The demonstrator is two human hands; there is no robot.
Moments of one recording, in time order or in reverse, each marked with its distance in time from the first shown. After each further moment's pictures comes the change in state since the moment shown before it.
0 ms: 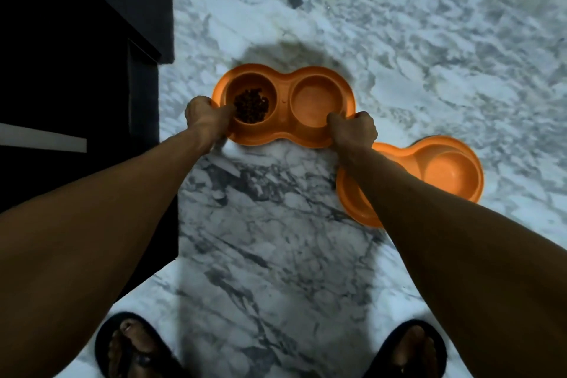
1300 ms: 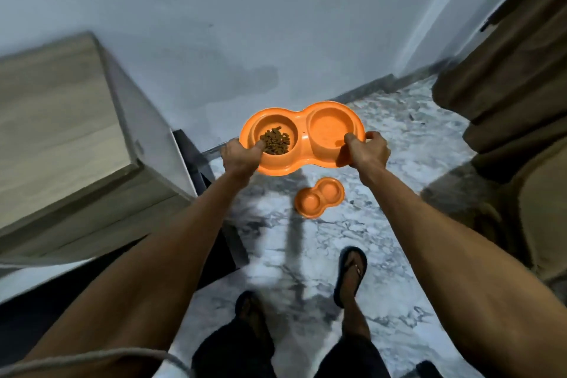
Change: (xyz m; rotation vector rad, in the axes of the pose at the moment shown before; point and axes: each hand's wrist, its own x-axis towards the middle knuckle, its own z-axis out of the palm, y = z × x) left_hand -0.463 0.286 -0.432 -0.037 -0.206 0.428; right_hand -0.533 -0.248 -0.482 0.482 0.356 0.024
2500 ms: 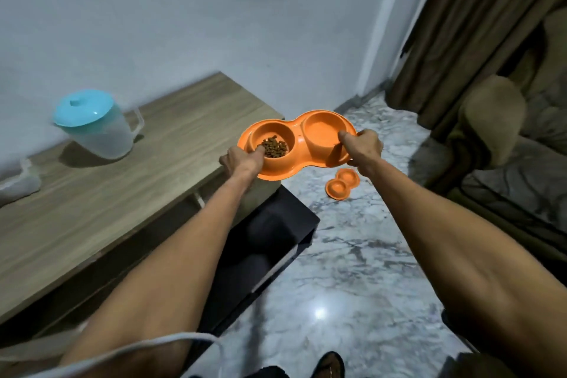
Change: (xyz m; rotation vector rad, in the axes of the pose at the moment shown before) left_hand -0.132 -0.182 -0.440 -0.009 -0.121 0.208; right_hand -0.512 -0.012 0.118 0.037 0.234 -0.094
